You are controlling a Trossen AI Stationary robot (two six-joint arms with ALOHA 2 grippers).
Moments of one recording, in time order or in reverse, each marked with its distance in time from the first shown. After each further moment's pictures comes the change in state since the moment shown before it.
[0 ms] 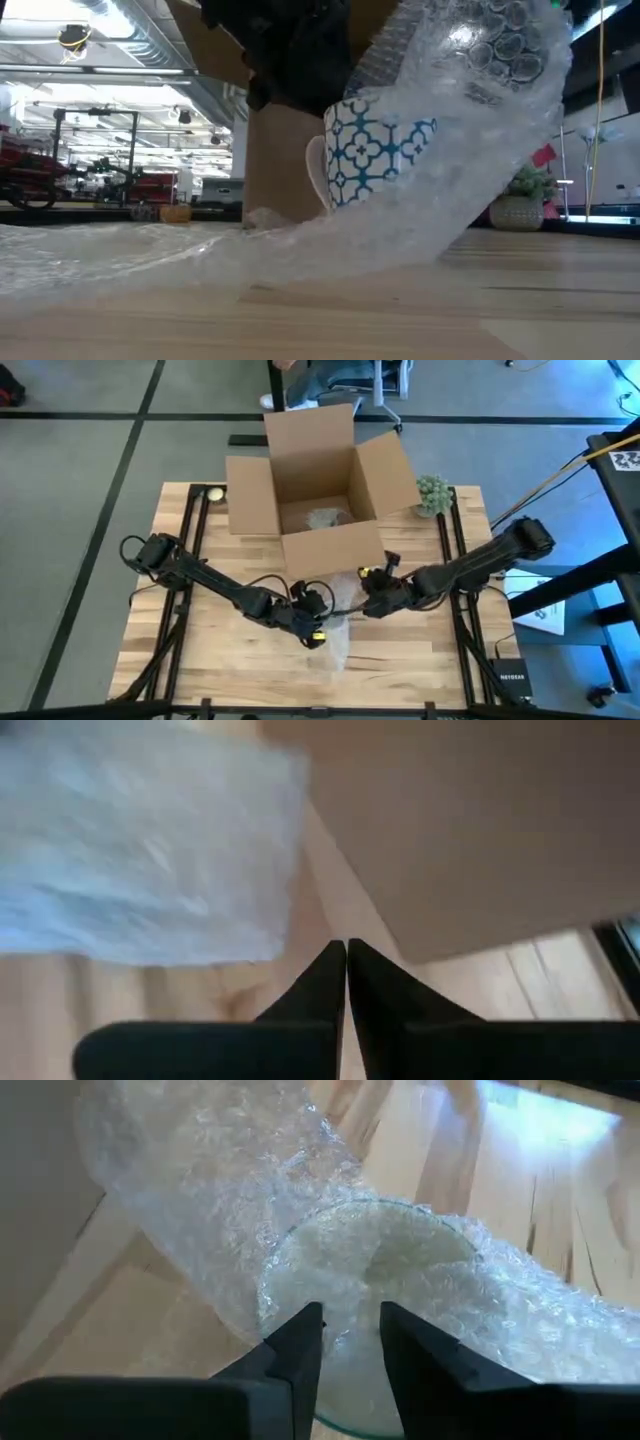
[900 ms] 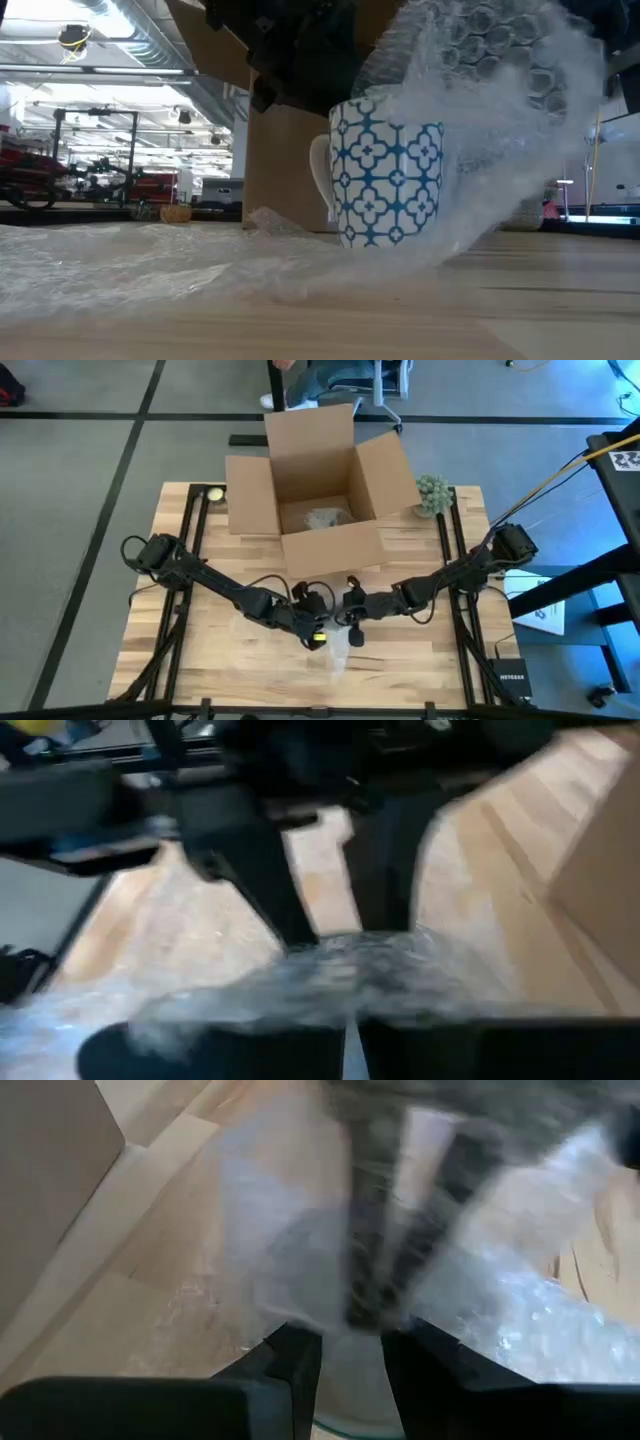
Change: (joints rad) left arm -0.002 0.001 -0.001 0.044 0.011 0.009; right arm 0.024 0.172 -0.069 0.892 -0.428 -0.220
